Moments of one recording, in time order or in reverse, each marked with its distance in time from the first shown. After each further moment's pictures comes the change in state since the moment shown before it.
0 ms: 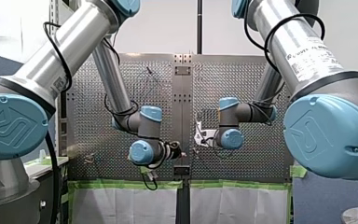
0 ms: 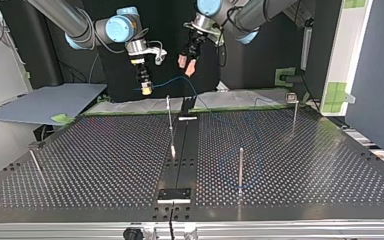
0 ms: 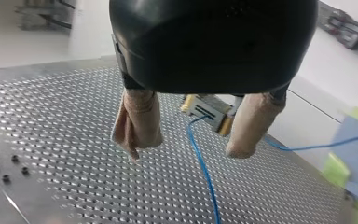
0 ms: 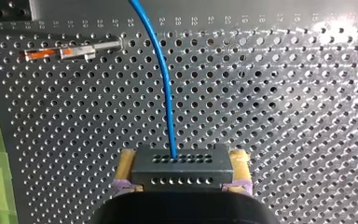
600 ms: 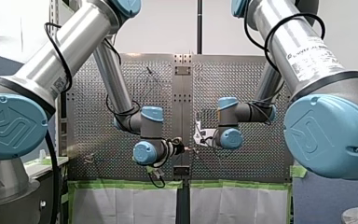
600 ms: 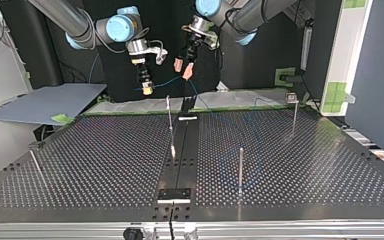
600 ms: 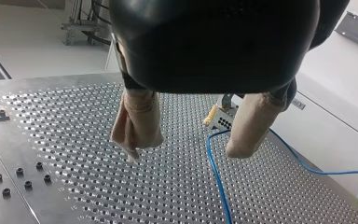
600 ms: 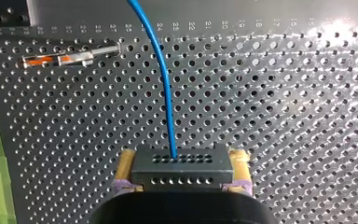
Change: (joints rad) left arm -0.005 -0.006 0.016 0.060 0.001 -0.081; right arm 0.005 -0.003 0.000 -0.002 -0.001 0.005
